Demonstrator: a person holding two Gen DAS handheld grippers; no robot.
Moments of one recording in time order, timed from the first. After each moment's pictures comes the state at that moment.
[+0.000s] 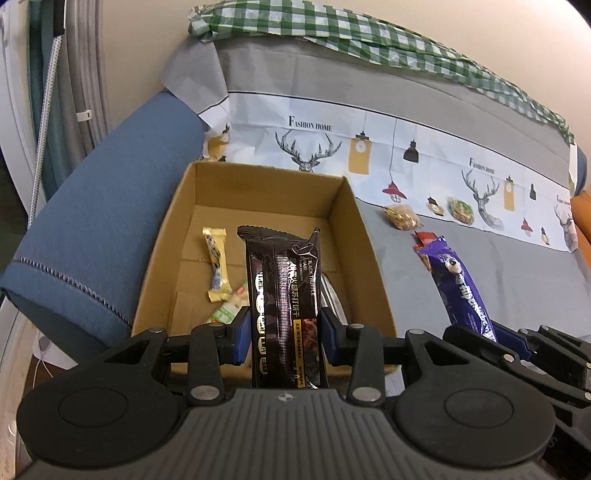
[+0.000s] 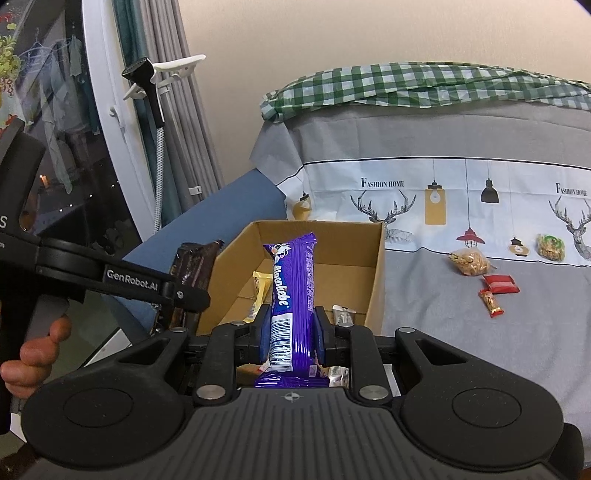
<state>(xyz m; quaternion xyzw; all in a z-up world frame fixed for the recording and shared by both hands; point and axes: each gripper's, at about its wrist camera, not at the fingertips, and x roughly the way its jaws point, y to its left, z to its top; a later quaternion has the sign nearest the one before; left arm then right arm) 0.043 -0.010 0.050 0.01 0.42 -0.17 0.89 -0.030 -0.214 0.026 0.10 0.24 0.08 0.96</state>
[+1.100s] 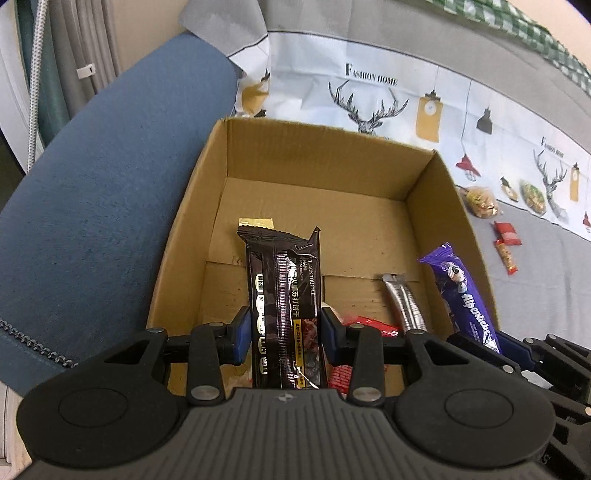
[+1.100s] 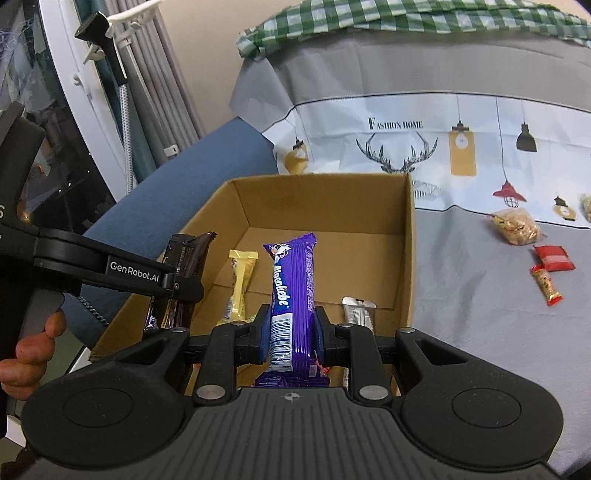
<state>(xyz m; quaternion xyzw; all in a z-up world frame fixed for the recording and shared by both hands) 0.183 -0.011 -0.034 0.04 0.50 -0.11 0.86 0.117 -0.205 -0.040 0.12 0.33 0.09 0.93</state>
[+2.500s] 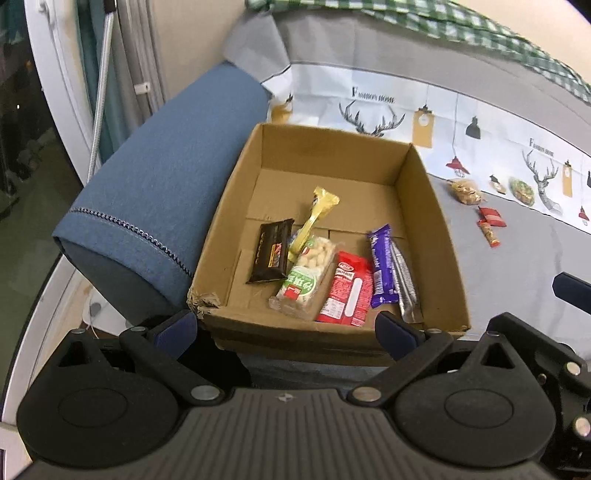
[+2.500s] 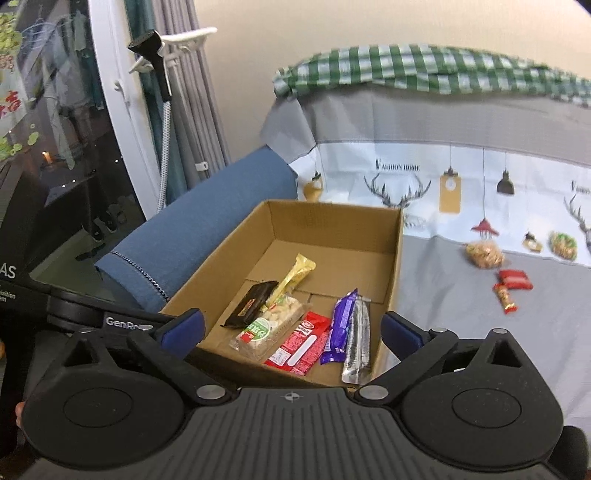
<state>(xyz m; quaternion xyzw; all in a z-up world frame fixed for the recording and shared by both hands) 0.022 -0.001 0.029 0.05 0.45 -0.06 0.89 -0.014 -0.193 0.027 0.07 0.28 0.09 0.95</state>
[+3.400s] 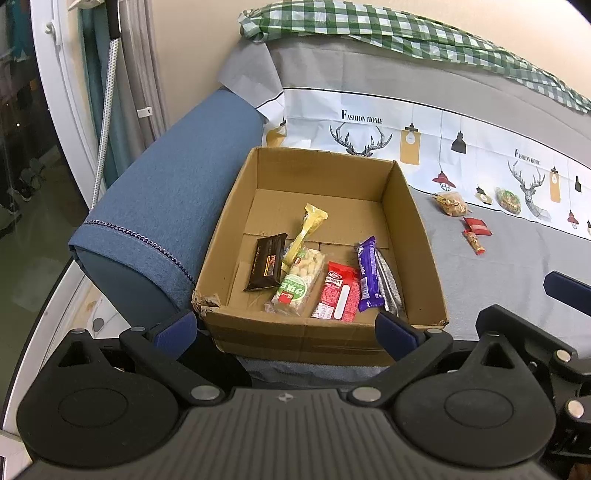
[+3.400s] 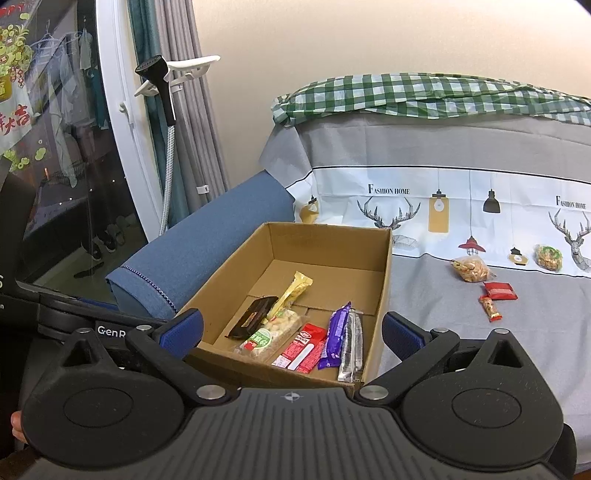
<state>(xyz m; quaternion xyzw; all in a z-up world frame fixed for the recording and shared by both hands) -0.010 -0.003 0.048 0.05 0.42 -0.07 0.90 -0.052 -0.197 0.039 0.08 0.24 0.08 0.96</state>
